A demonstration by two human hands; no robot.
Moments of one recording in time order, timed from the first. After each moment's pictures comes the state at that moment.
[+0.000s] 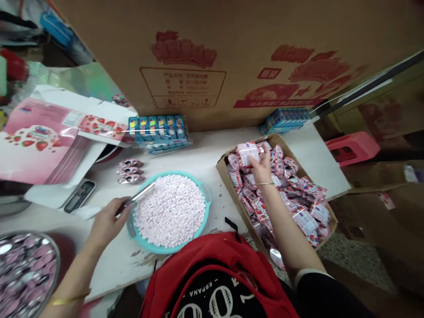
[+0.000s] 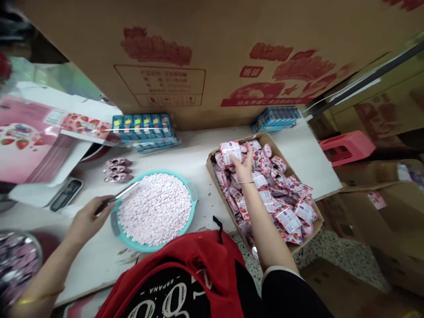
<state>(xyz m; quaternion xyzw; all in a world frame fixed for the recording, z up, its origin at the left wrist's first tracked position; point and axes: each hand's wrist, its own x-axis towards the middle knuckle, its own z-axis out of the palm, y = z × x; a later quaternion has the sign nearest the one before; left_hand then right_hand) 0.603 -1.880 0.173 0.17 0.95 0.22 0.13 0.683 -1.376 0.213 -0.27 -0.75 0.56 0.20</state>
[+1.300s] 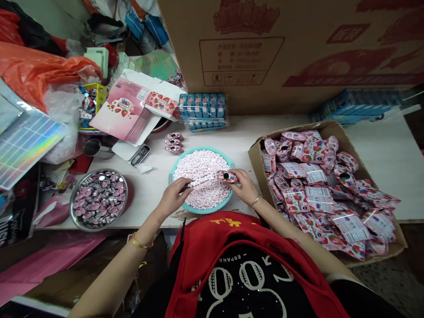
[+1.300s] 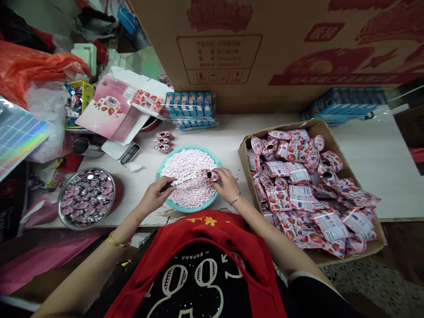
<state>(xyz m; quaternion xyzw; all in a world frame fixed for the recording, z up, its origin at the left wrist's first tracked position) 0.703 -1.823 0.208 0.26 0.89 0.36 0.13 0.751 -1.527 0.175 0.07 -0.87 0.48 0.06</state>
